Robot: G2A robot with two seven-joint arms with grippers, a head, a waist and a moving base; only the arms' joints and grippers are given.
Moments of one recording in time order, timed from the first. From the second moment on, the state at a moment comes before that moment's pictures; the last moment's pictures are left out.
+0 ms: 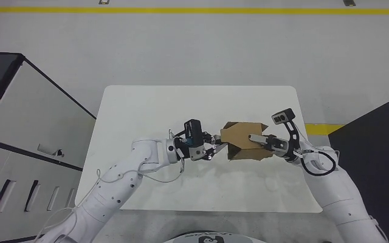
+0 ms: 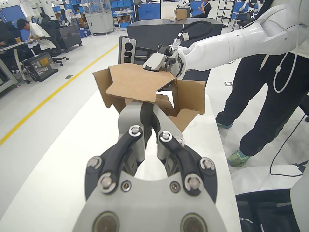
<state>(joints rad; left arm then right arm) 1.25 -1.12 -0.93 -1.71 1.24 -0.78 0.12 -1.42 -1.00 1.34 -1.42 0.85 -0.48 1.34</state>
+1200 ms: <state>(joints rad) 1.25 -1.13 -0.90 -1.71 1.23 -0.81 0.10 -1.46 -1.01 1.34 -1.47 0.85 -0.48 1.34</state>
